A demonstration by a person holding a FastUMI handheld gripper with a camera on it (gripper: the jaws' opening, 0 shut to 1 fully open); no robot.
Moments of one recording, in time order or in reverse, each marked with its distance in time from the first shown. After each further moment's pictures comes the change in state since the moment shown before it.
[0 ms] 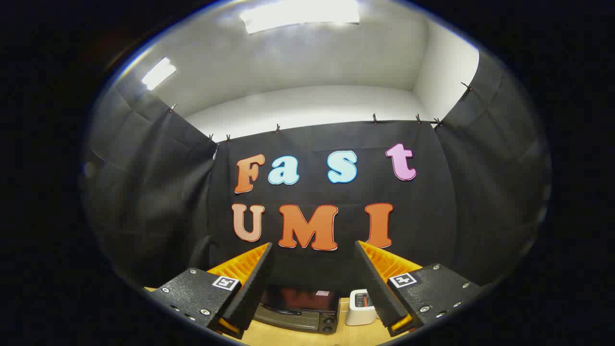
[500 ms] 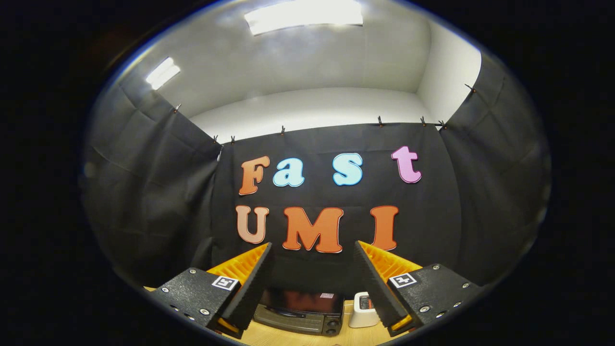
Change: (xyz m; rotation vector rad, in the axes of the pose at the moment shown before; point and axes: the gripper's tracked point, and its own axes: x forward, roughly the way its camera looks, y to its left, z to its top) arm 0.006 0.013 -0.001 0.003 -0.004 0.024
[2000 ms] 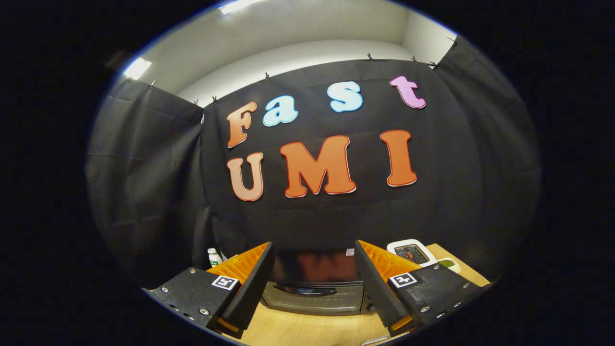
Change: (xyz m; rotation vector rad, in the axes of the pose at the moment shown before) arm 0.076 0.048 -0.220 0.136 0.313 -0.033
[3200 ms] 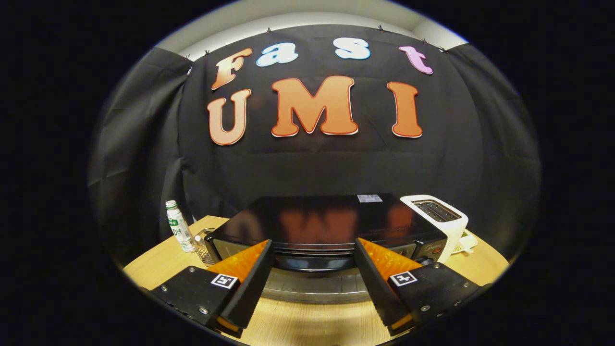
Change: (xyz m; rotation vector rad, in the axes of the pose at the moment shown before) arm 0.085 0.025 -0.152 -0.097 0.177 -0.111
